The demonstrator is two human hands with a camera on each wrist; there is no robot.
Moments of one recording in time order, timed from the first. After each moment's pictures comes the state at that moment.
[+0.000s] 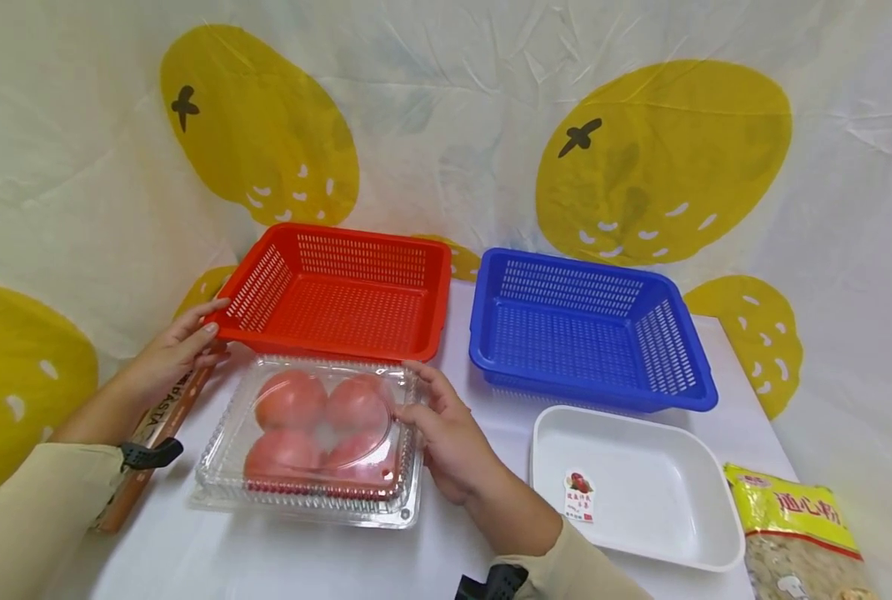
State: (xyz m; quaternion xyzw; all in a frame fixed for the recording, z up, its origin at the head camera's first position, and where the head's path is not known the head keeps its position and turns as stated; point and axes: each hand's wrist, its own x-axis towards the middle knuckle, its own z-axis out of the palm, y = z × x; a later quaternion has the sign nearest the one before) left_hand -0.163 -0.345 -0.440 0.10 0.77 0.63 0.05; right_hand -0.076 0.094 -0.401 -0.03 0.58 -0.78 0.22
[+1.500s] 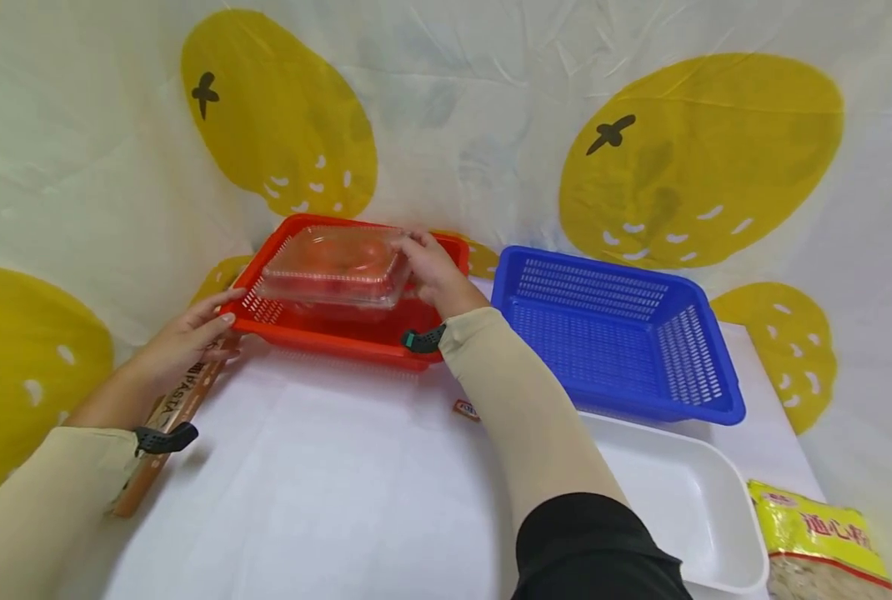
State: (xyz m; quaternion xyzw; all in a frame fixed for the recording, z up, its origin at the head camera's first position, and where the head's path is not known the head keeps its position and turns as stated) left_hand -0.164 -0.344 -0.426 0.00 0.80 0.59 0.10; right_hand -0.322 0.026 -0.378 0.04 0.61 -0.76 0.23
